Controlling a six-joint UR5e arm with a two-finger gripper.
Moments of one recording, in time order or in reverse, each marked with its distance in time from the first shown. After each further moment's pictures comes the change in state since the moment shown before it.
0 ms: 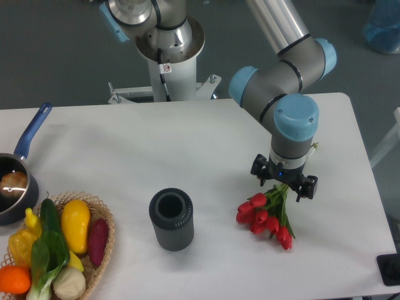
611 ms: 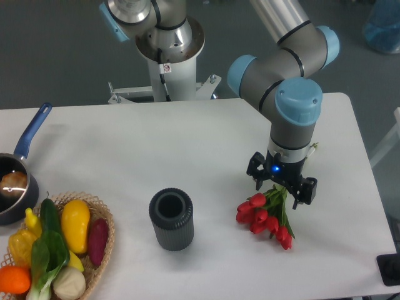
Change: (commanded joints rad) arm 0.017 0.017 0.026 -0.003 -0.043 0.135
